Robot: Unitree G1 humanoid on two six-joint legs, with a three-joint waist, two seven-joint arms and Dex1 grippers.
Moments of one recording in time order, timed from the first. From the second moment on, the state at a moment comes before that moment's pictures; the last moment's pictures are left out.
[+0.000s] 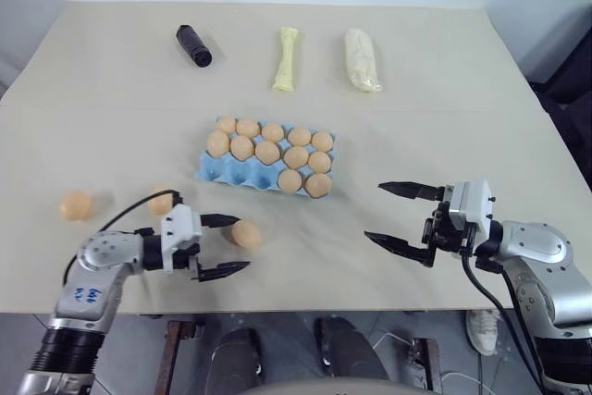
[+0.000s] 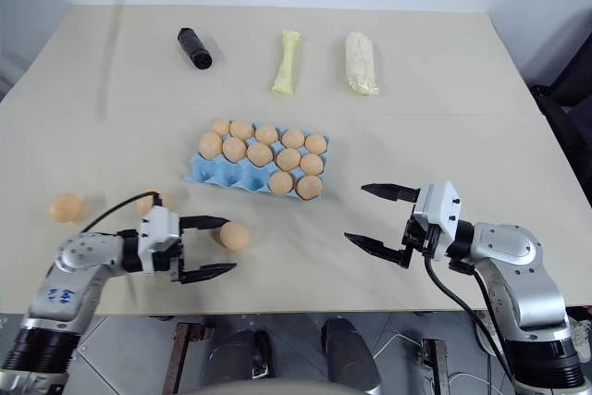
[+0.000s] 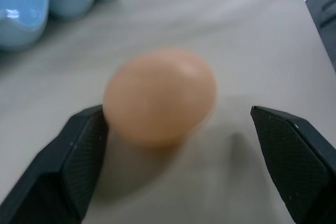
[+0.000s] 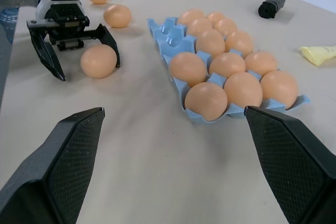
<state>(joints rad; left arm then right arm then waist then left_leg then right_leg) -0.11 0.63 -0.02 -0.01 -0.30 0.03 -1.11 -0.06 -0.66 -0.12 -0.32 0.51 0.16 1.07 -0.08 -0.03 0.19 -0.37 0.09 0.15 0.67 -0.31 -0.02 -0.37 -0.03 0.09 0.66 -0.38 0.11</state>
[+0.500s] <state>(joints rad) -0.28 0.51 0.03 0.00 -0.37 0.07 -0.98 -0.07 -0.65 -0.09 -0.33 0.50 0.17 1.03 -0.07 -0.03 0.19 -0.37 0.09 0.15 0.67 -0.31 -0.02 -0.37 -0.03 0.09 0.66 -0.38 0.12</state>
